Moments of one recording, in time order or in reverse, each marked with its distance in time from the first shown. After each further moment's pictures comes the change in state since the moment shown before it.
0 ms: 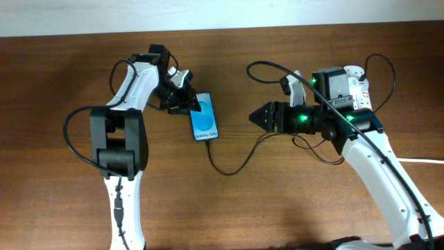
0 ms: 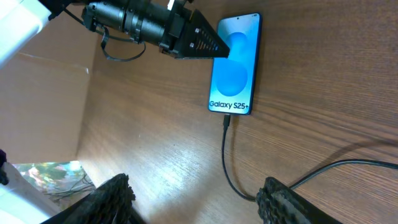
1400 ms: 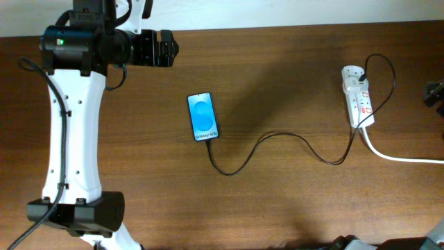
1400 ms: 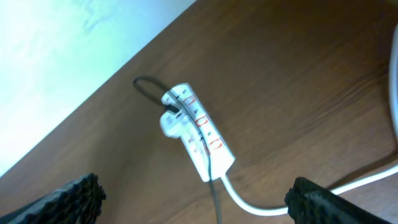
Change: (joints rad) left arm 0.025 -0.553 0.299 -0.162 -0.237 0.000; right arm -0.977 -0.002 0.317 -0.210 0.254 -0.210
